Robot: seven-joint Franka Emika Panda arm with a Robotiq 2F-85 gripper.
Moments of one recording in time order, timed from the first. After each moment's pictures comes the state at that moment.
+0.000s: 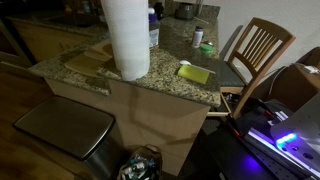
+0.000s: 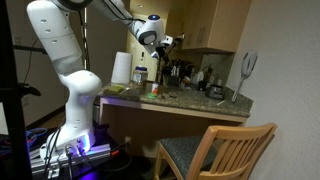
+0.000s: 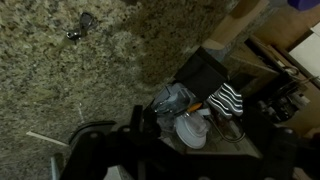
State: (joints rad) arm 0.09 -0.40 -0.07 -2.34 0.44 2.68 -0.02
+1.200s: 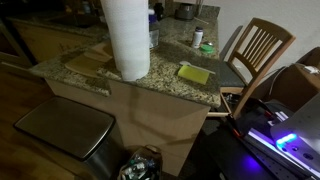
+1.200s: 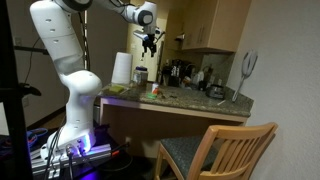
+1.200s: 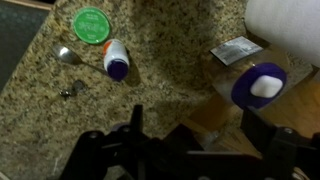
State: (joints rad) arm 0.08 -0.37 0.09 -2.04 0.22 2.05 0.18
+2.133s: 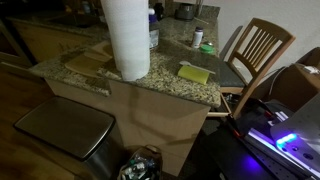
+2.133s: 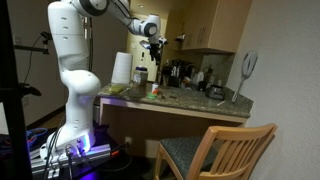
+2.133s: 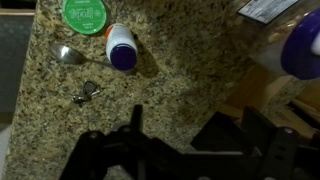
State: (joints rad) arm 0.03 -0.18 0.13 -2.01 0.12 2.21 0.43
